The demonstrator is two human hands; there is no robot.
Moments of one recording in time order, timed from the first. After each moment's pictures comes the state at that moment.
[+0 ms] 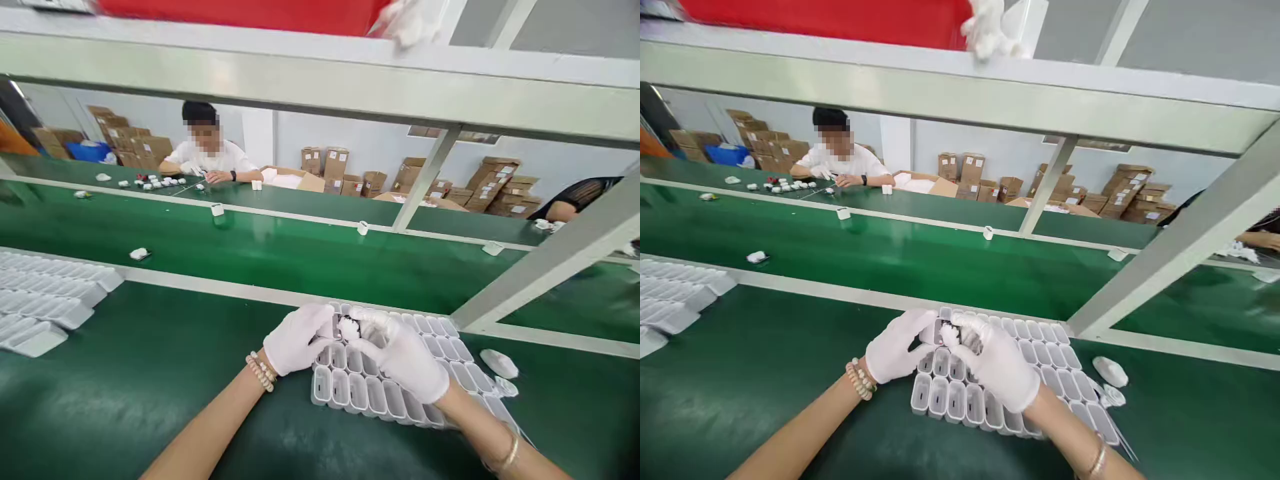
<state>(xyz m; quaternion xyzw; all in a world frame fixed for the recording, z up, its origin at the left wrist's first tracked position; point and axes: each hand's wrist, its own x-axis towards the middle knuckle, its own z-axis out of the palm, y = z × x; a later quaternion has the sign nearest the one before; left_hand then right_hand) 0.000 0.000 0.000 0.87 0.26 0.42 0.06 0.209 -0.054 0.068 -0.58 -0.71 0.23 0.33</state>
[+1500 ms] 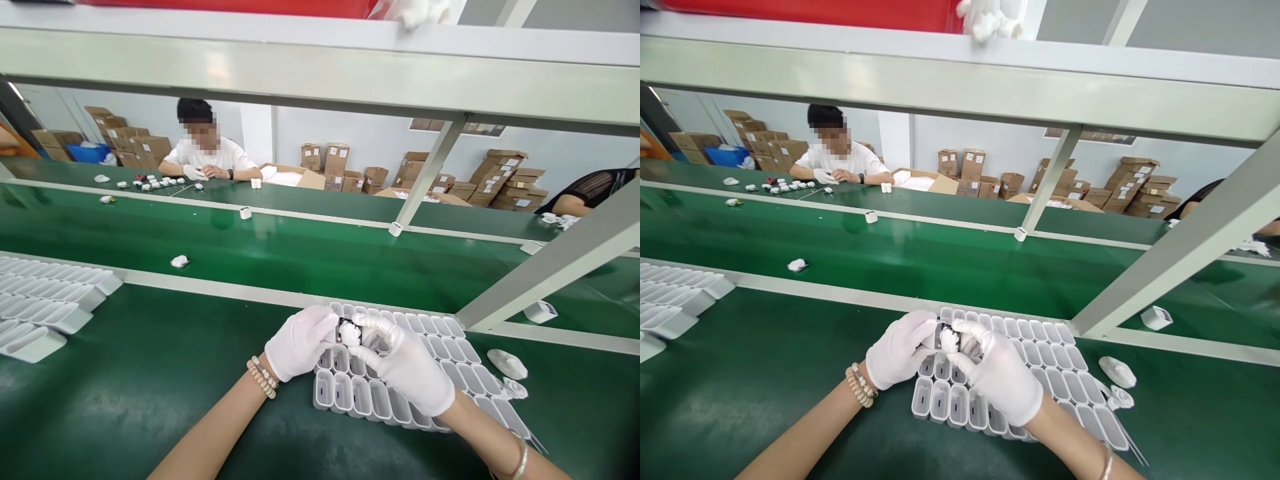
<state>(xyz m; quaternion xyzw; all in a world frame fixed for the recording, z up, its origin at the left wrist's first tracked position) 0.005 0.008 -0.006 0.90 0.23 0.38 0.03 0.206 -0.059 0.064 -0.61 -0.68 0.28 0.30</state>
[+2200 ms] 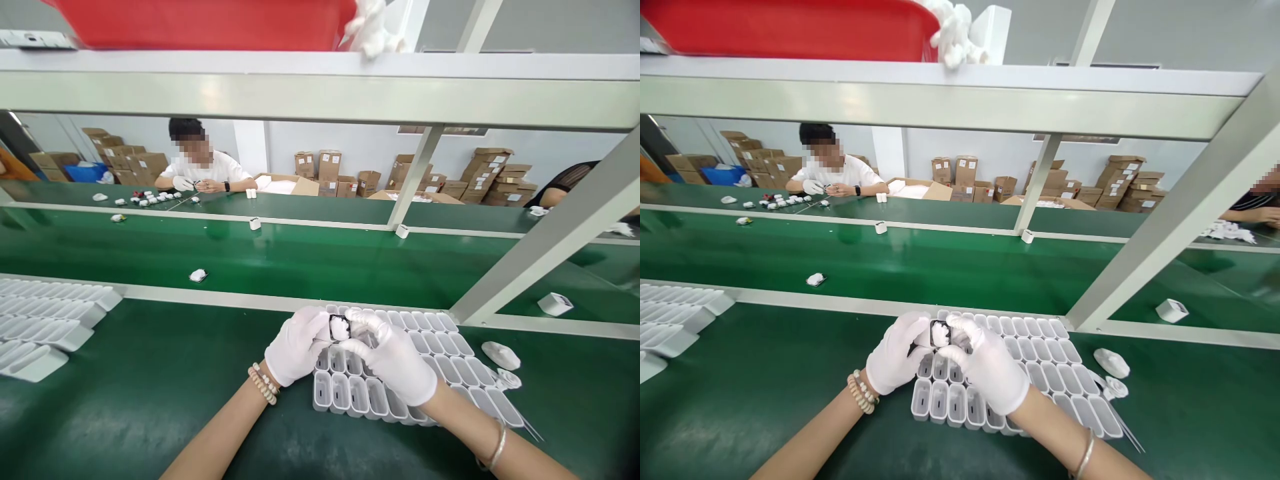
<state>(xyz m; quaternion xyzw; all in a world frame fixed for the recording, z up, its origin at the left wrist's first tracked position) 0.001 0.001 -0.014 0.85 0.26 0.46 -0.02 0.198 -0.051 0.051 -0.59 -0.66 0.28 0.37</state>
